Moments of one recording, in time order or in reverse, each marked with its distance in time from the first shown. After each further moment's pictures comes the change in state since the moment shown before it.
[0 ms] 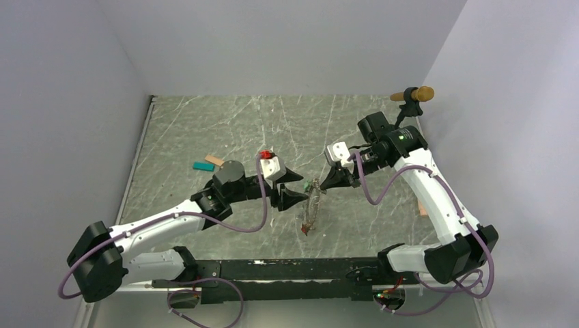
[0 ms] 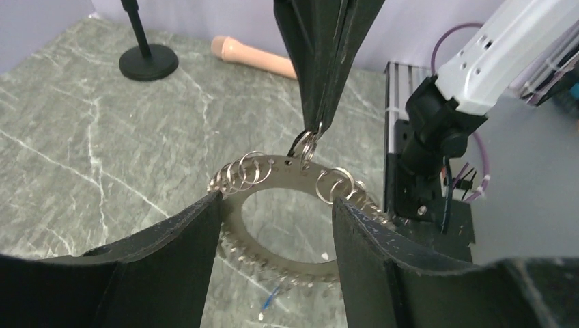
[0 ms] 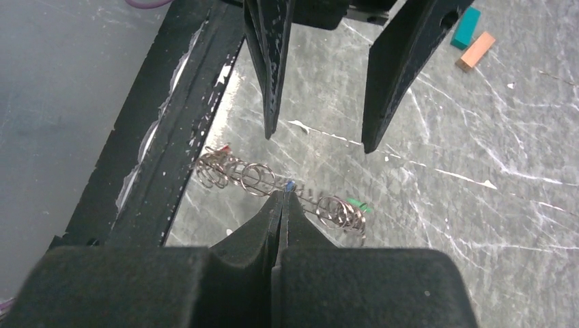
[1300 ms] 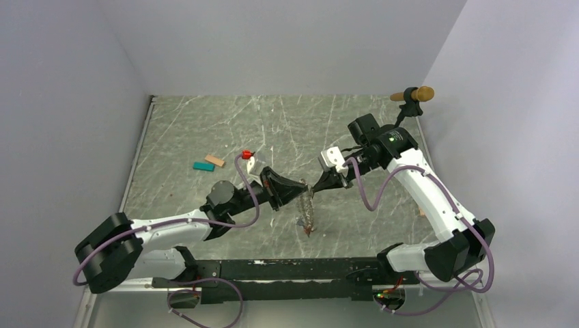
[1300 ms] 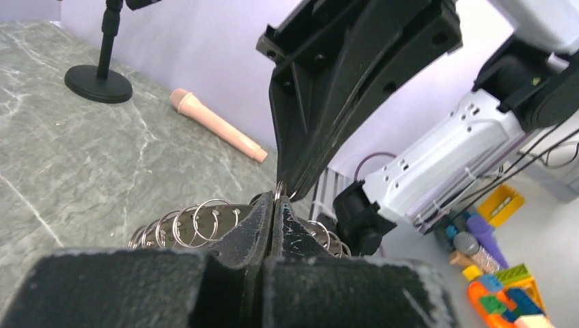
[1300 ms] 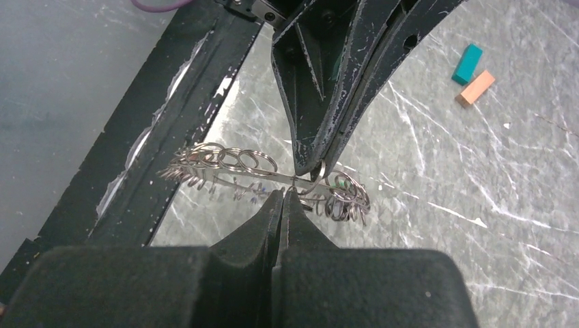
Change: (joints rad) left arm -0.032 0.062 -0.208 0.531 -0.145 -0.465; right arm 0.075 0.024 -0.018 0.063 -0.025 -0.033
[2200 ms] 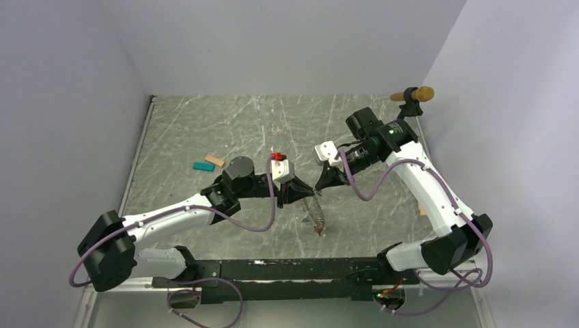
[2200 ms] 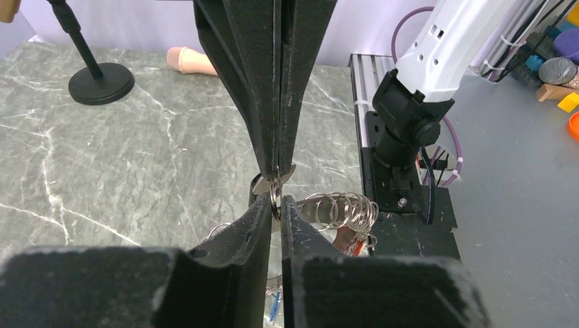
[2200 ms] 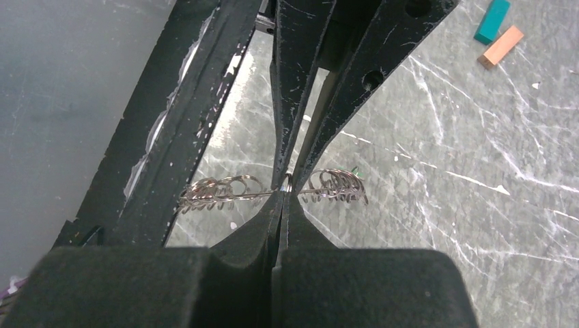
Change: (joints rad) left arm 0.013 0.053 0.274 -0.513 0.282 0.533; right arm 0.010 0.050 0.111 -0.097 0.102 0.066
